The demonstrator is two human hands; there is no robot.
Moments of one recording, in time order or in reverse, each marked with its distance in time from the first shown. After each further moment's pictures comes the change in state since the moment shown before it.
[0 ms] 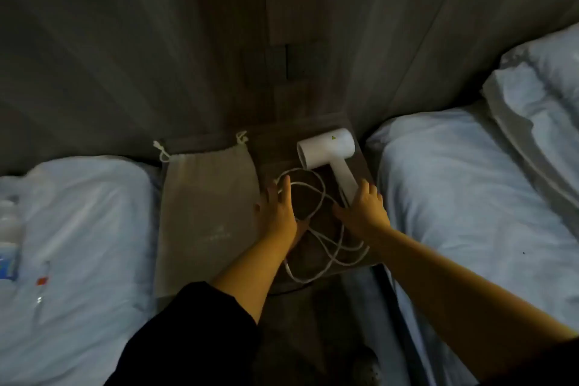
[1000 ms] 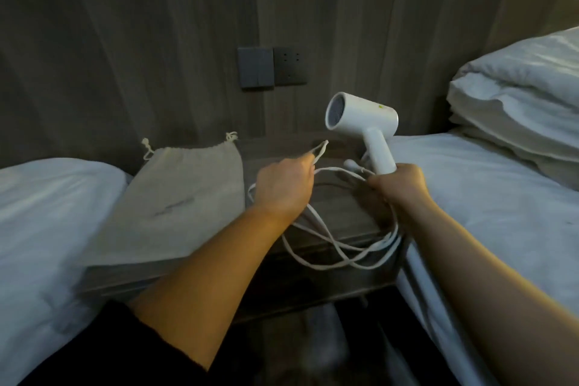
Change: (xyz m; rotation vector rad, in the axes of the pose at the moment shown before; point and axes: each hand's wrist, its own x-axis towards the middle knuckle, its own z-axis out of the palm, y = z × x) left_hand -0.036 0.000 0.070 0.131 0.786 0.567; right_hand -0.001 0.104 0.055 0.620 0.560 -0.224
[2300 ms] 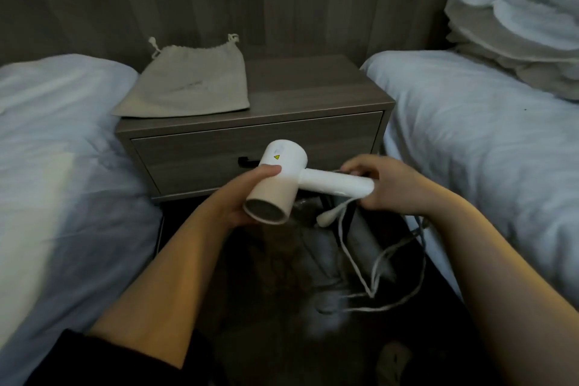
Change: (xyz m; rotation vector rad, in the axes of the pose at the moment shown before) left_hand -0.226 -0.001 0.007 -1.510 -0.631 -0.995; right_hand -0.164 0.119 -0.058 -0.436 -0.654 -0.570
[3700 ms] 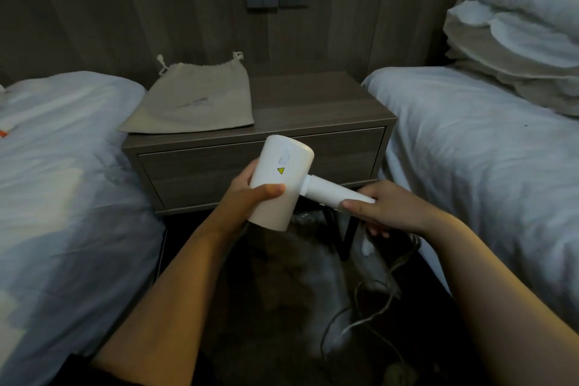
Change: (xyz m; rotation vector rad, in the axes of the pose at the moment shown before) left_hand -0.013 0.004 0.000 0.219 0.016 0.556; right_hand 0.000 -0.007 0.007 0.112 -0.102 0.177
